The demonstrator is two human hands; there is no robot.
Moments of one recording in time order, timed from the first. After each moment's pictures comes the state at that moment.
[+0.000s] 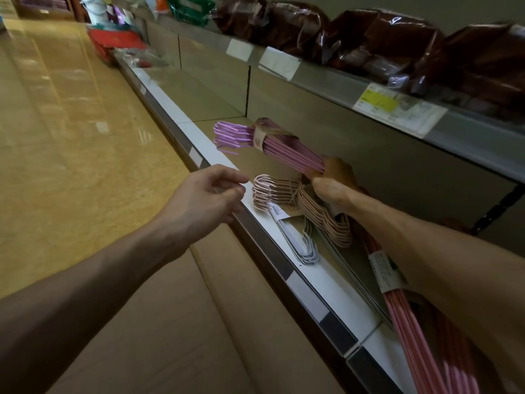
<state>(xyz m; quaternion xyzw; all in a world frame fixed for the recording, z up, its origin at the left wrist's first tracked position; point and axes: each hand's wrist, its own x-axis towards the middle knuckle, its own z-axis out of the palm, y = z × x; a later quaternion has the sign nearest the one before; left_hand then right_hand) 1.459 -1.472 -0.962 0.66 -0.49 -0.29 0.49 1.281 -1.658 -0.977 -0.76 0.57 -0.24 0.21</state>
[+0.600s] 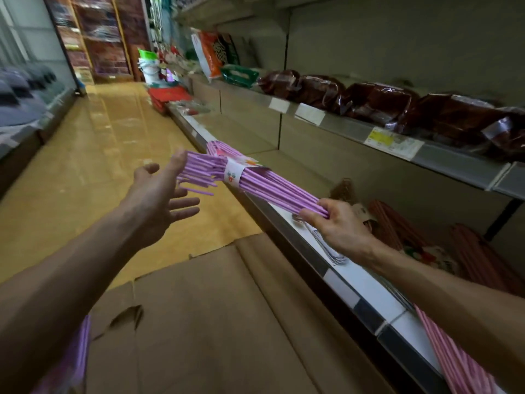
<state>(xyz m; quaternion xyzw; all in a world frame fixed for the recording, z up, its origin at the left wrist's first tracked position) 1.535 -1.343 -0.882 0.64 -0.22 -0.34 0.66 1.287 -1.501 -0.960 -0.81 0.37 -0.30 0.34</state>
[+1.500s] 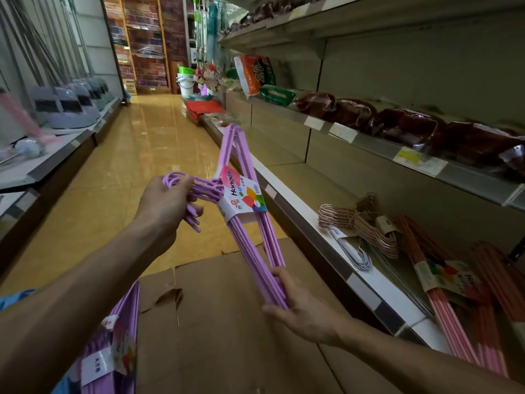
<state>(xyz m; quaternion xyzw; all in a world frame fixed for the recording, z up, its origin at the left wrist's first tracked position) 1.558 -1.261 -0.887 0.65 -0.28 -0.19 0.68 1.328 -1.358 -1.014 -0.90 0.22 -0.07 0.36</state>
